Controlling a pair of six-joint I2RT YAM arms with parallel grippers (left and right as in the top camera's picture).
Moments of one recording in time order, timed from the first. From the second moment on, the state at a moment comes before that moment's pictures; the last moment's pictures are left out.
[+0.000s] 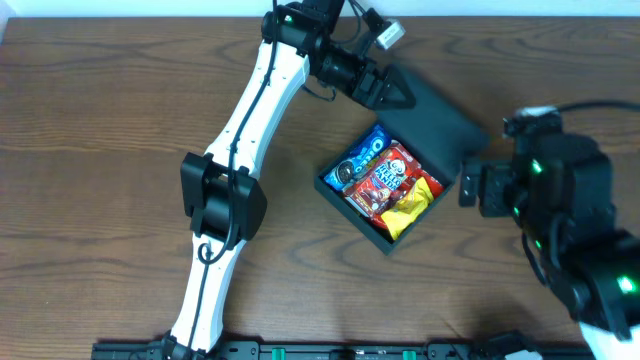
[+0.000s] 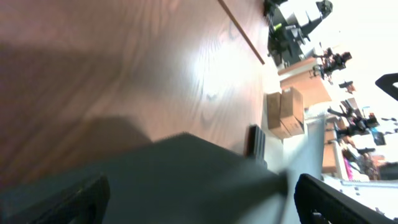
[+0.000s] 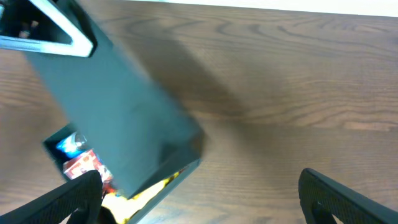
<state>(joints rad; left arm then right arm) -0.41 2.40 2.47 -1.30 1.10 0.25 0.29 0.96 1.27 -1.03 0.19 0.16</state>
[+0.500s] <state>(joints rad) -0.41 2.23 2.47 -1.45 0.86 0.30 0.29 0.99 1.27 -1.10 0.10 0.17</state>
